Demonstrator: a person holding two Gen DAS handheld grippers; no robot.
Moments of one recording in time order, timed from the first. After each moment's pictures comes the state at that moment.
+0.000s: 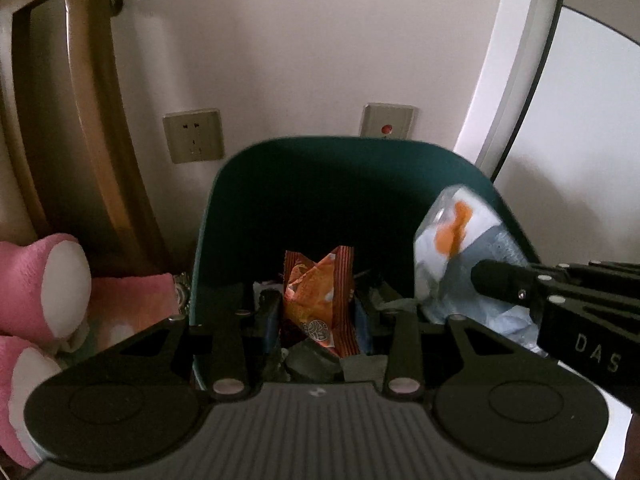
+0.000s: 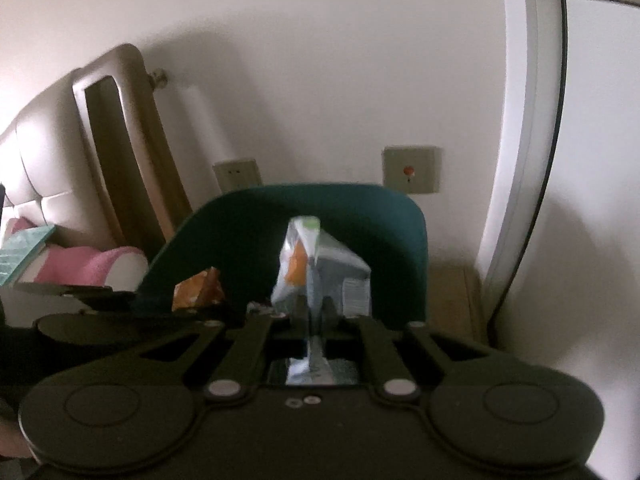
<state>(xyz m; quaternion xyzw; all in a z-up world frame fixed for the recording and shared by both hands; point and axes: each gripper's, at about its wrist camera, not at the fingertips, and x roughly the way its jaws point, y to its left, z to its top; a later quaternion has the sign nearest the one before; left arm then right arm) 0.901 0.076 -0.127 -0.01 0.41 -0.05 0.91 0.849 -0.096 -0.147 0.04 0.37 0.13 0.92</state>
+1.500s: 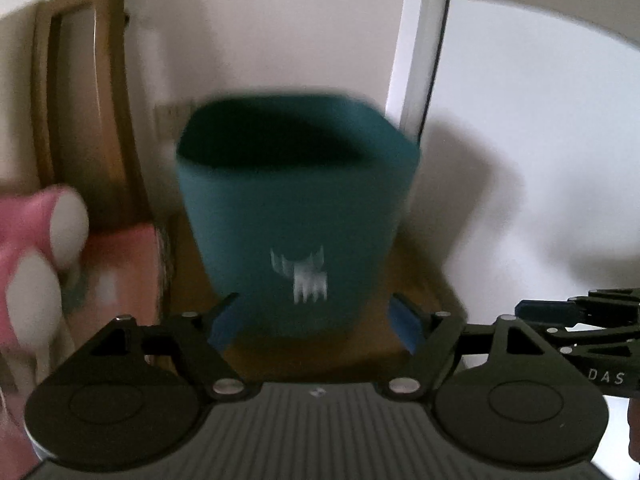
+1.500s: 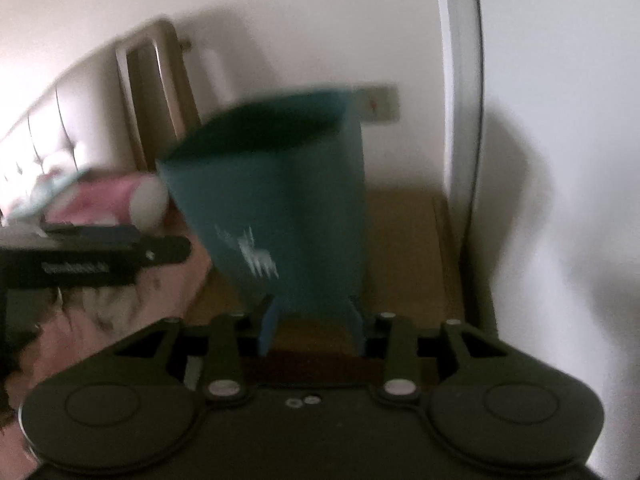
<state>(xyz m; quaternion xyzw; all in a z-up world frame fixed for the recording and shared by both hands) 0.722 0.058 -0.165 0.01 0.36 -0.10 0.93 0.660 -0.164 -0.205 0.04 0.40 0.13 0.91</state>
